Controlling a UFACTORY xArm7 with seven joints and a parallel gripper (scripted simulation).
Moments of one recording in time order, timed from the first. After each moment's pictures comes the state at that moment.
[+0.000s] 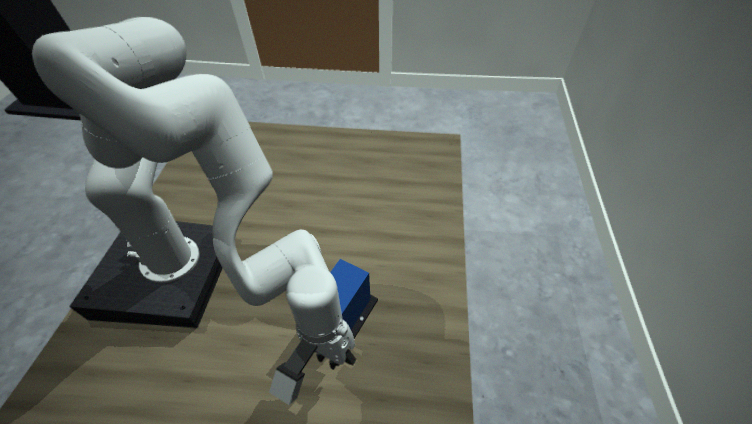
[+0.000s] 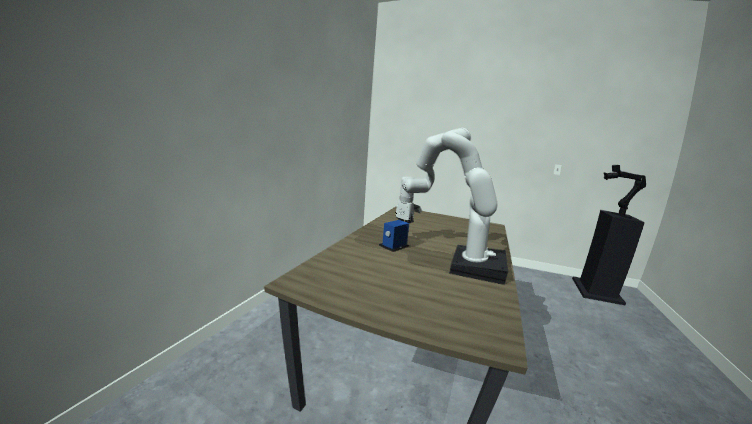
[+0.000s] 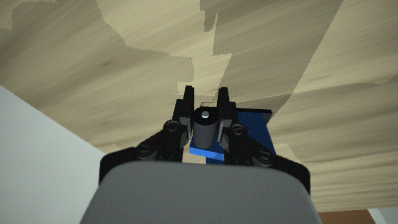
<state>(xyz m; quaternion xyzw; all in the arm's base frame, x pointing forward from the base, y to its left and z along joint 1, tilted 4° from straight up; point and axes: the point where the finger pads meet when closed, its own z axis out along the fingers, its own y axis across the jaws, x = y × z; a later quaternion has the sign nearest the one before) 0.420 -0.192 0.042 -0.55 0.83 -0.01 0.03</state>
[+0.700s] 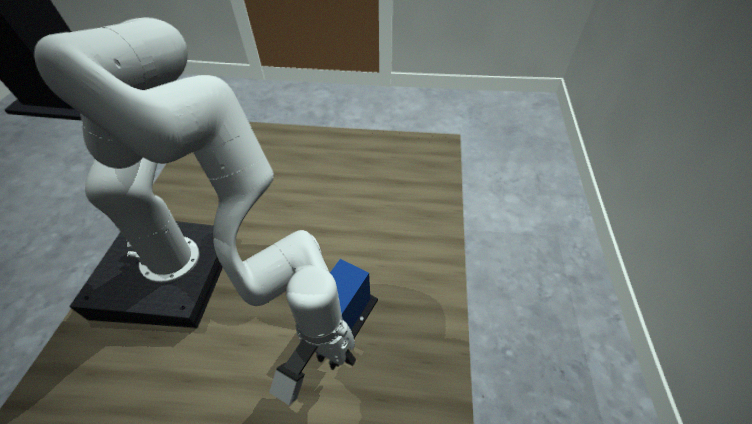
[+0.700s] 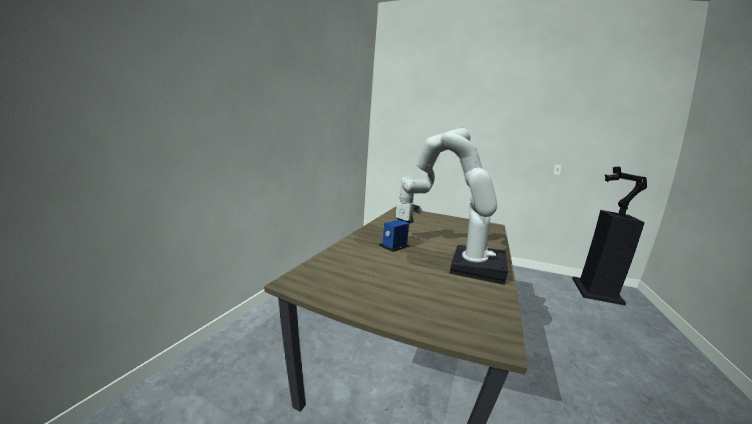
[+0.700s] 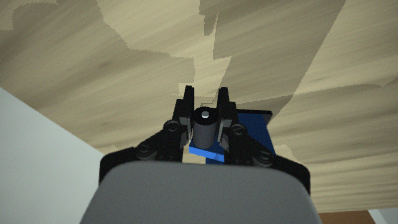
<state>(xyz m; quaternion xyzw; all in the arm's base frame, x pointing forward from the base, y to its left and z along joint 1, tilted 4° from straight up) 0.419 -0.192 0.039 -0.55 0.83 -0.01 0.03</state>
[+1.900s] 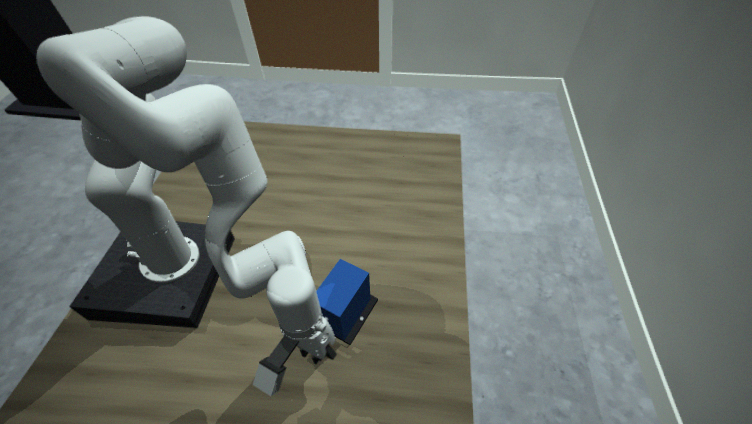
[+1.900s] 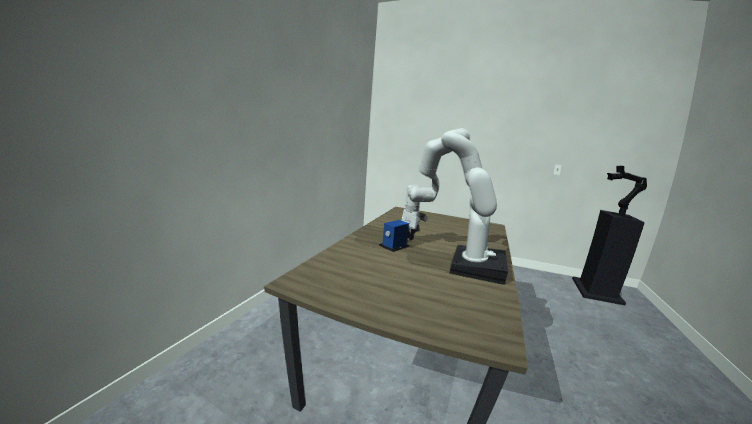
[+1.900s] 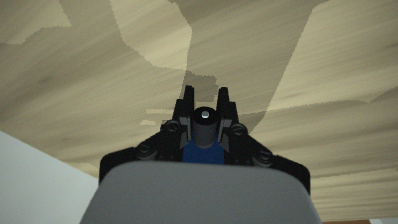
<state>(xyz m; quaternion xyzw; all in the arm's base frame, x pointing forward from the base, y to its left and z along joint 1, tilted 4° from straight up) 0.378 -0.173 0.001 -0.55 0.83 -0.01 0.03</state>
